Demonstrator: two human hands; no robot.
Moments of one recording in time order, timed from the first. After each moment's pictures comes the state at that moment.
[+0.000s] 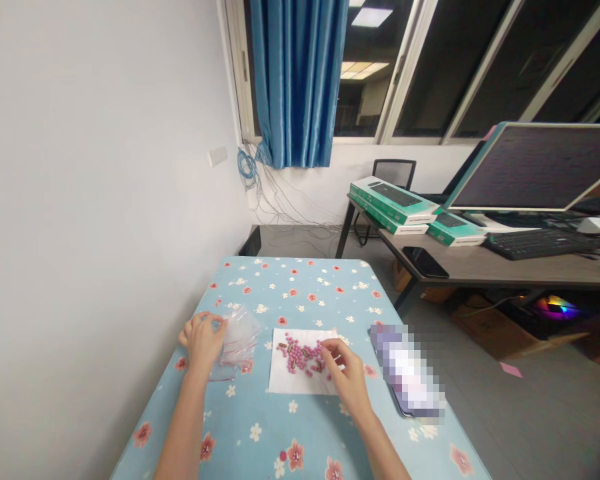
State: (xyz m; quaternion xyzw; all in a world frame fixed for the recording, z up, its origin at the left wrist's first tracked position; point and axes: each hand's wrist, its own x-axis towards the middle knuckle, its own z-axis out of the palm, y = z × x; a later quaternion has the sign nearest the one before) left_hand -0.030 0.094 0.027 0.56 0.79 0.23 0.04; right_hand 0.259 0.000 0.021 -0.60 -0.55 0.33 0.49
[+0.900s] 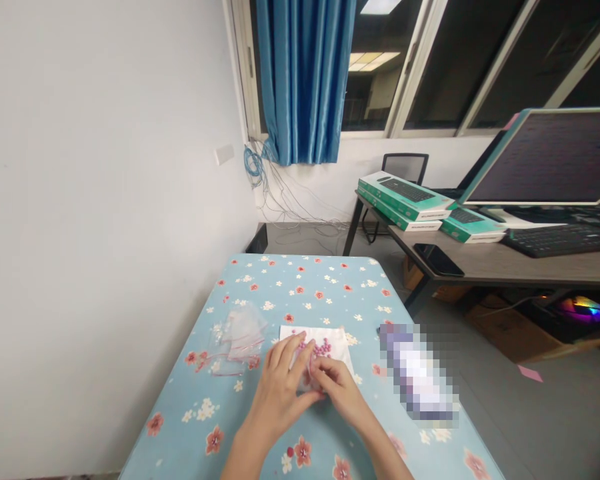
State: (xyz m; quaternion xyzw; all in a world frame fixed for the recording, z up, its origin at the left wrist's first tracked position) left_hand 0.082 -0.008 0.048 0.85 0.42 0.31 0.03; right_hand 0.237 -0.009 0.030 -0.46 -0.56 0.53 0.44
